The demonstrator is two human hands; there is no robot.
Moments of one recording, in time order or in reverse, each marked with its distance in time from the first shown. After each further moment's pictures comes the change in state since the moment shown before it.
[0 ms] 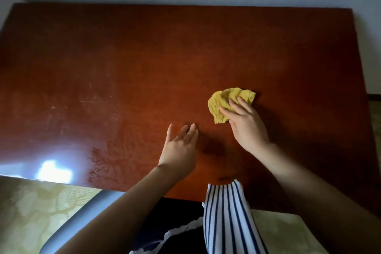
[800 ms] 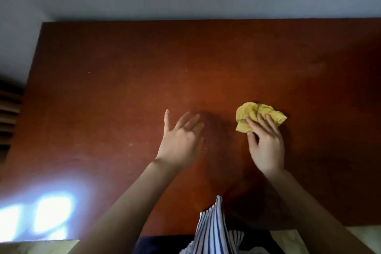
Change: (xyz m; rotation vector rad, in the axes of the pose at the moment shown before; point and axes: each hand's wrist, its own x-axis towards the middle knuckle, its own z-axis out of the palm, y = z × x) left_hand 0.000 -0.279 -0.048 -0.100 0.196 0.159; right_hand 0.082 -0.214 0.070 0.102 0.320 0.422
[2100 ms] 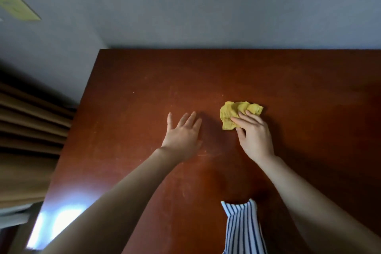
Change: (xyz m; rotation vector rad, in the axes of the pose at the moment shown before) left_hand 0.021 -0.100 -0.030 0.104 -0.174 -0.140; right_hand 0.080 -0.101 0.058 0.092 -0.017 -0.319
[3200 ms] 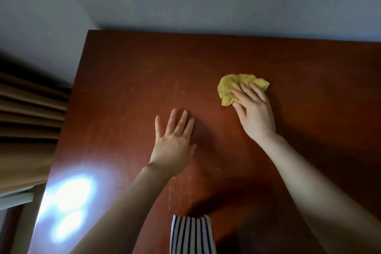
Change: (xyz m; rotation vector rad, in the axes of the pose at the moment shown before) left_hand 0.008 -0.049 0.024 -0.016 0.062 -0.074; right_hand 0.083 -0.013 0.025 -0.072 -0.080 -0.030
